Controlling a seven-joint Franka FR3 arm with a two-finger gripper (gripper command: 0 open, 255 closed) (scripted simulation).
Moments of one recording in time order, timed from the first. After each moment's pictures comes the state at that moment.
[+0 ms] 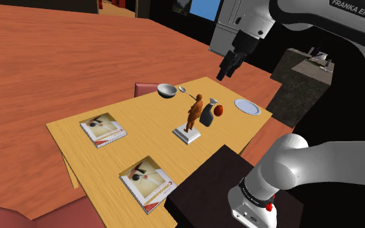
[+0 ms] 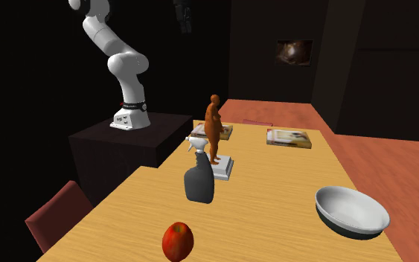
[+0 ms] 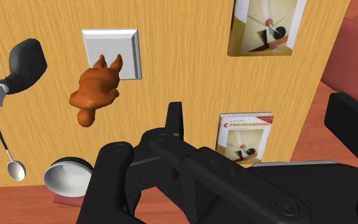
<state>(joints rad) -0.02 -0.80 -0.04 -2.28 0.08 1.60 -0.14</state>
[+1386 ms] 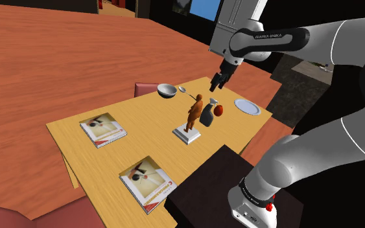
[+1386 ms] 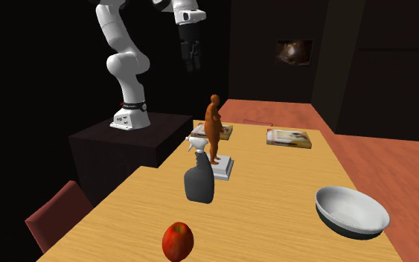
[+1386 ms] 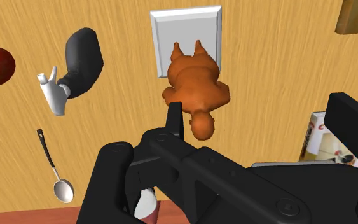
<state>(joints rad) -0.11 -0.40 -0.31 -2.34 -0.02 2.04 -0.41</state>
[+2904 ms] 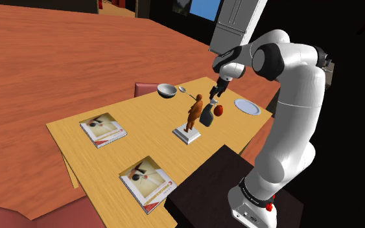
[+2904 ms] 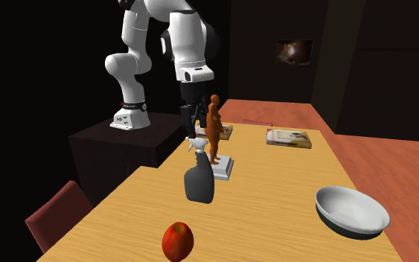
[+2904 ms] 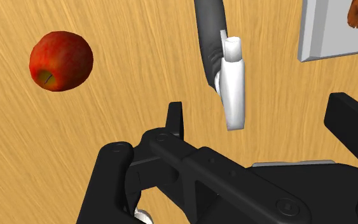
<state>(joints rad) -0.28 0.41 -0.45 -1.87 0.33 2.29 -0.83</state>
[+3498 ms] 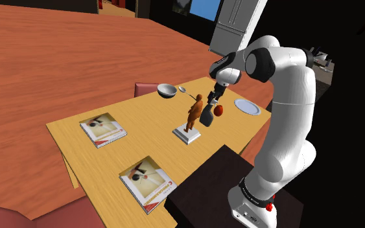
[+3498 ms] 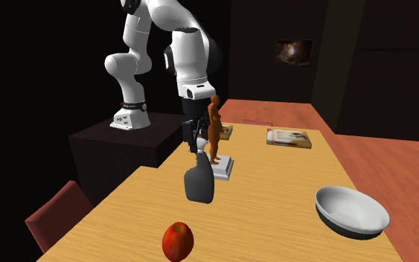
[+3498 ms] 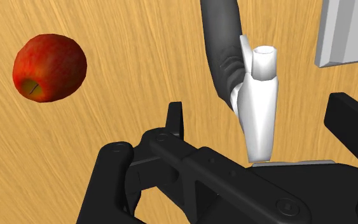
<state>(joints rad) -0.31 0.50 -0.42 -1.85 0.38 2.35 -0.86</state>
